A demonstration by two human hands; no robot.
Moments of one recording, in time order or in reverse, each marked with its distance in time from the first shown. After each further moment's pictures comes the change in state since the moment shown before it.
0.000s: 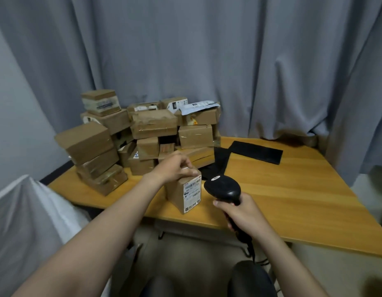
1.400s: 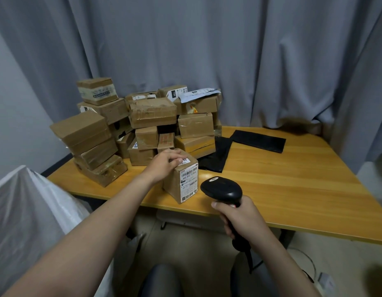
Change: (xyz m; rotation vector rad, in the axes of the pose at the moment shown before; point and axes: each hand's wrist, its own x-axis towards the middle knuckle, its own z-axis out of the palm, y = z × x) left_hand -0.015 -0.037 0.023 -0.218 0.079 -0.107; right_hand -0.022 0.021 0.013 0.021 -0.042 0.032
